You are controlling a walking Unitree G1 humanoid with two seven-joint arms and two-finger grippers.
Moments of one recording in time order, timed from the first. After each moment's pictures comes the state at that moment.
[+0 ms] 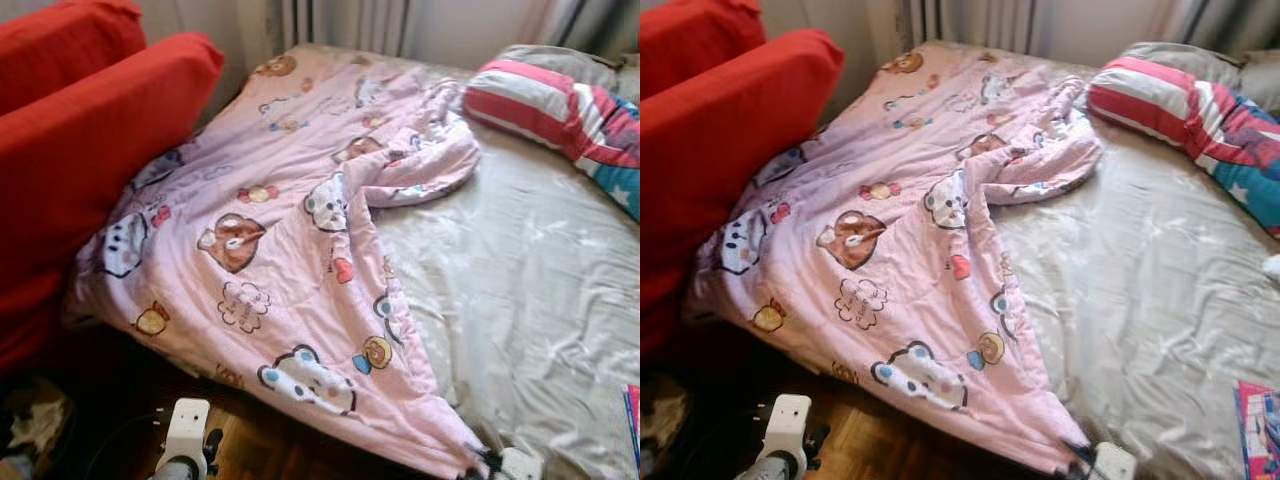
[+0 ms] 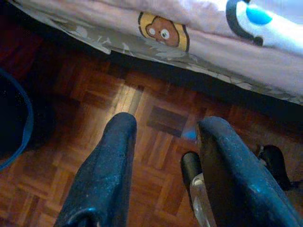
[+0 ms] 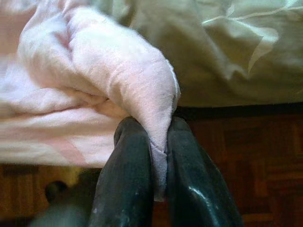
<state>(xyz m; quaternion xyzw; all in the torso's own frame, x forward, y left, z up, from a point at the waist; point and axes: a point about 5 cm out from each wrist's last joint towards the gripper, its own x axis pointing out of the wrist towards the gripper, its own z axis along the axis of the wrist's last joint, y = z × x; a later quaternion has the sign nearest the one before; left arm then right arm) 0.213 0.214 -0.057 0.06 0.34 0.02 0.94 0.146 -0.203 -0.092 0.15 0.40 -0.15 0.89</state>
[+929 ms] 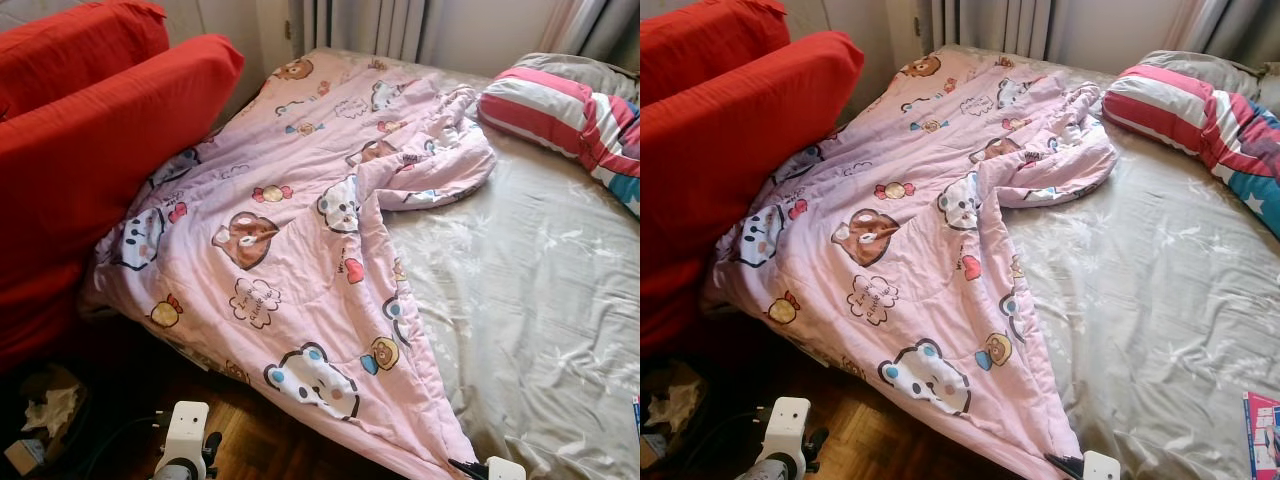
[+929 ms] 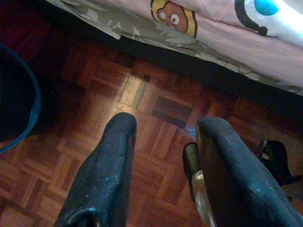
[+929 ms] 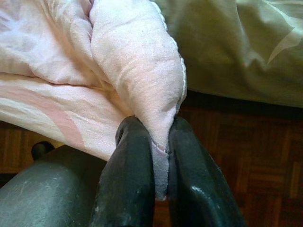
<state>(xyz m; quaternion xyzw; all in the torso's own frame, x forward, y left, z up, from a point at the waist) 0.209 0.215 -0.059 0.06 0.35 0.02 0.93 0.136 -0.202 -0.098 0.11 0.44 -0.12 0.88</state>
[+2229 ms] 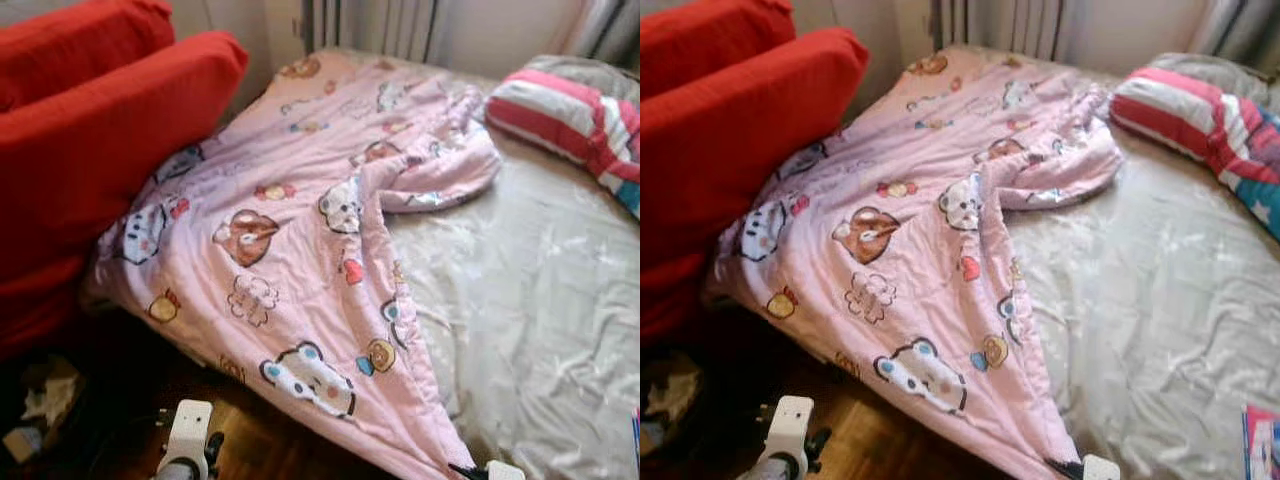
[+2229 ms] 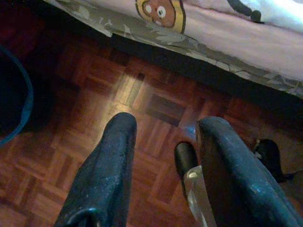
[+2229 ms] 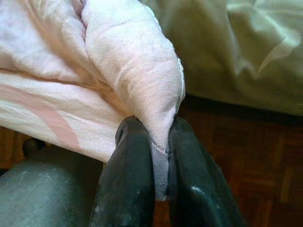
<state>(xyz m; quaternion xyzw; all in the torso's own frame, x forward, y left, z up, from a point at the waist) 0.210 0.213 -0.059 0.07 0.35 0.01 0.93 0.132 -0.201 -0.100 0.11 0.45 -0.12 0.88</state>
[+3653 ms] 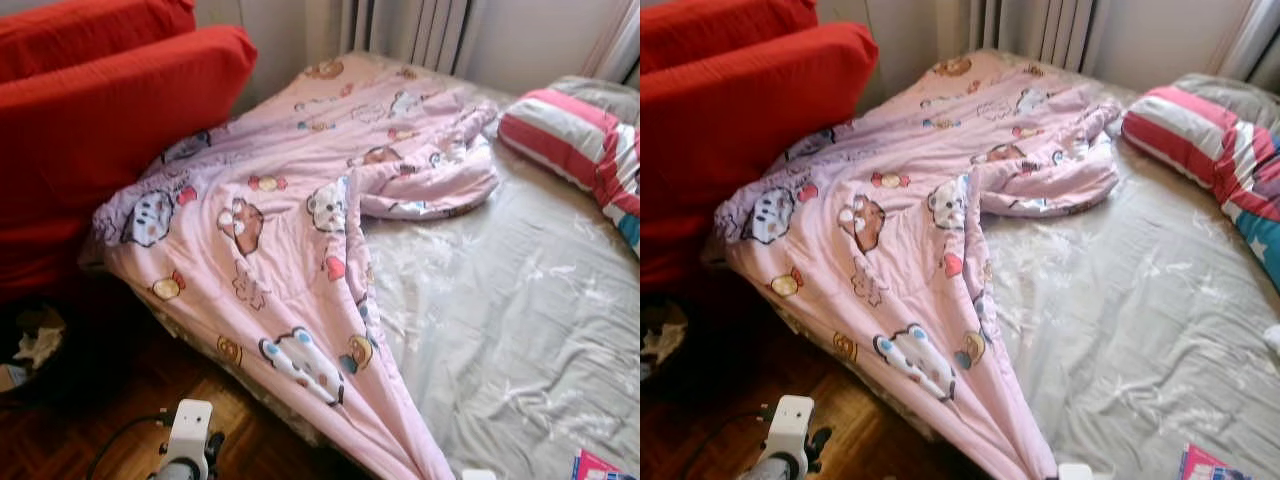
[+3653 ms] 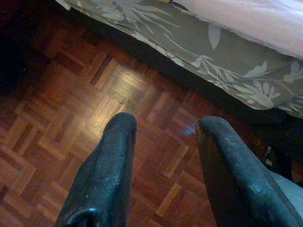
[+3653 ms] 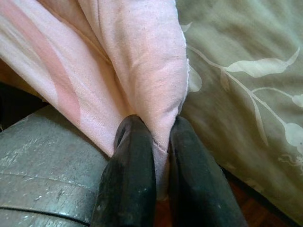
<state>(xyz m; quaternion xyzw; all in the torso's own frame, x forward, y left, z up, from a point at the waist) 0.211 0.212 -0.059 0.07 0.35 0.01 0.93 0.114 -0.188 -0.108 0.02 0.52 0.01 0.86</state>
